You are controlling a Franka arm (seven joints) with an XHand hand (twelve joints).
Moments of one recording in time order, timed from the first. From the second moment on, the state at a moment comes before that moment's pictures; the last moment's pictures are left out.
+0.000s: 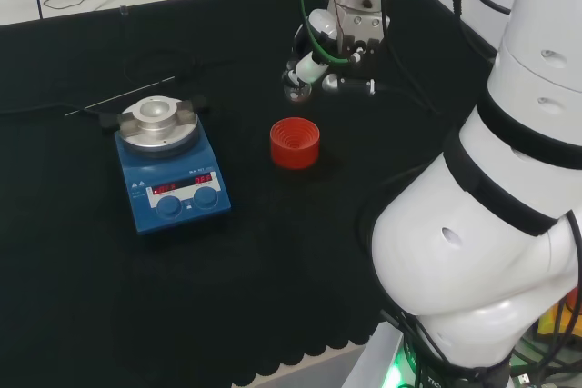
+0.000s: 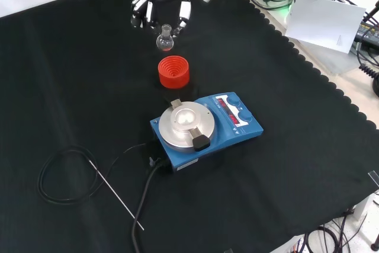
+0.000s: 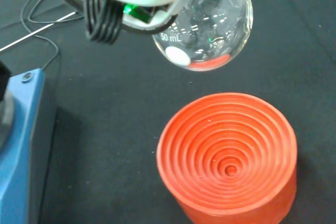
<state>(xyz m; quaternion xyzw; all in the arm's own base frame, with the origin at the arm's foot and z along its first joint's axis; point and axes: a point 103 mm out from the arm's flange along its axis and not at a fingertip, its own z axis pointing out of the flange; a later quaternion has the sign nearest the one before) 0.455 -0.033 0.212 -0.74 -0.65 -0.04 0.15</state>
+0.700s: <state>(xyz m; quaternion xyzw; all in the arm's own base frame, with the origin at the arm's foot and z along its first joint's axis) 0.477 0.018 0.244 -0.71 -0.69 -0.03 0.14</state>
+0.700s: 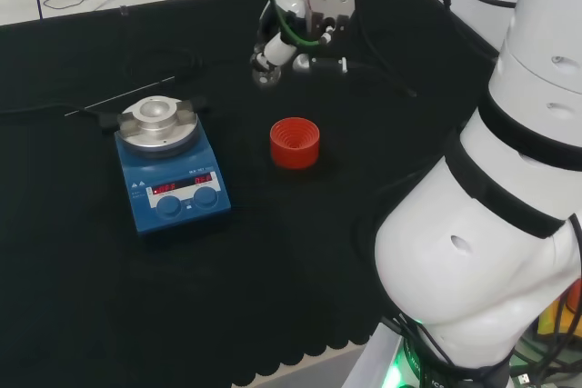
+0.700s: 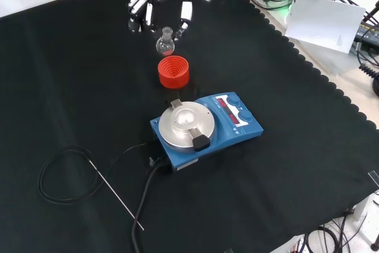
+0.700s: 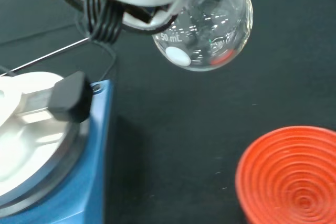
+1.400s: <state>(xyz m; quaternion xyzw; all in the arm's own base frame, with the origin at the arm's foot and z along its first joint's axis) 0.533 0.113 0.262 -0.65 -0.75 -0.02 0.14</state>
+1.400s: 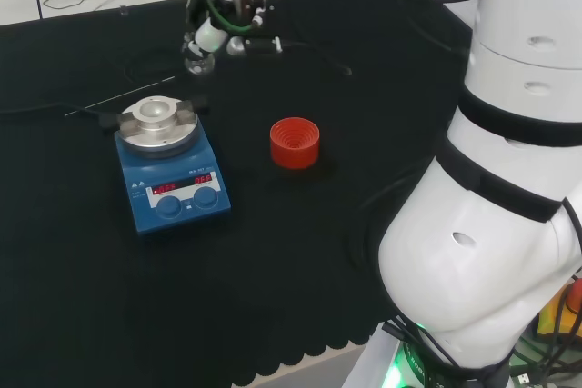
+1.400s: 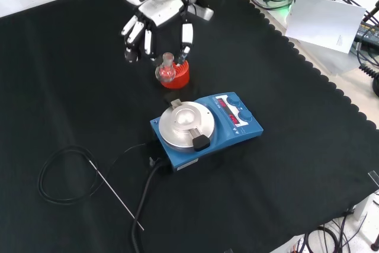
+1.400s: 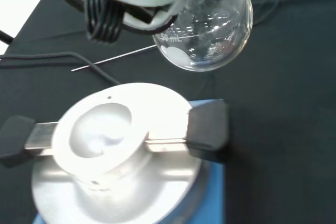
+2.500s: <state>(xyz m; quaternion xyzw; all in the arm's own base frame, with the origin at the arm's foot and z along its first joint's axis) 0.541 0.187 0.220 -0.61 -0.77 0.03 0.18</state>
